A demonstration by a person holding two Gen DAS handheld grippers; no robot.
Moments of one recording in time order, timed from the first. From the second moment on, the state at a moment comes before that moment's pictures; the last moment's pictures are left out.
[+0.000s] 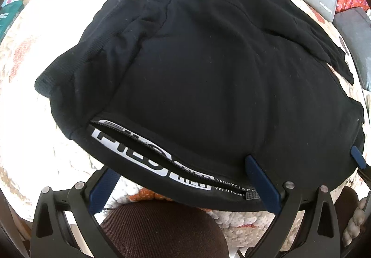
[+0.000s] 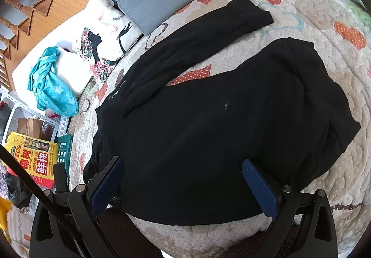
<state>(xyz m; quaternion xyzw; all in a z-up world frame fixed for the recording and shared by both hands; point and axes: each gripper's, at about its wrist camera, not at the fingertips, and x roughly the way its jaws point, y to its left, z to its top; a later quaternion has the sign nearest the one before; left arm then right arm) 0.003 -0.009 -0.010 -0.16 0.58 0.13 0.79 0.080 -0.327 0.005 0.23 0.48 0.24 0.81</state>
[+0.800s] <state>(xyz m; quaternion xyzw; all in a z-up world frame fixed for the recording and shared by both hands) -0.047 -0.004 0.056 -0.21 0.49 0.08 0.84 0.084 -0.324 0.006 0.22 0.51 0.24 0.79</state>
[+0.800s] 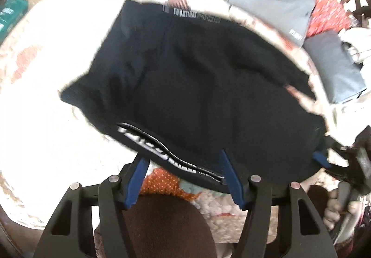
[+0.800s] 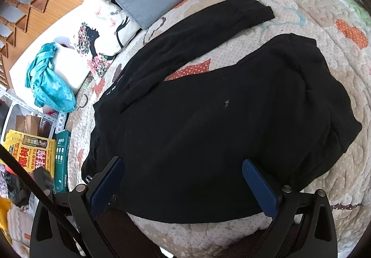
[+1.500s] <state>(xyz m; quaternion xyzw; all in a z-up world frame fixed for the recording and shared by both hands) 0.079 0.081 0.119 -0.13 0.44 0.06 0.89 0.212 -0.288 0.068 -0.01 0.49 0.25 0.84</state>
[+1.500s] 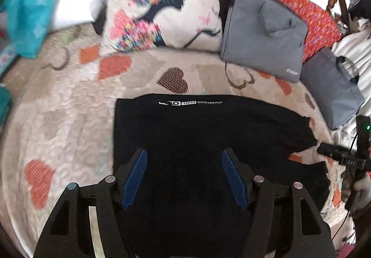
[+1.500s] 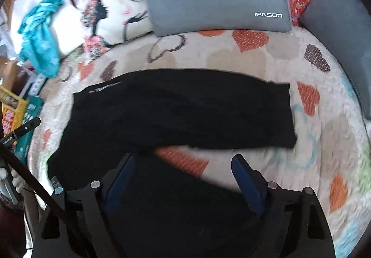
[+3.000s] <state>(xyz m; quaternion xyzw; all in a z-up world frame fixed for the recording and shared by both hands) 0.224 0.079 0.072 -0.05 0.50 -0.05 0.86 0.306 -0.229 0.045 -0.07 0.50 0.30 0.81</state>
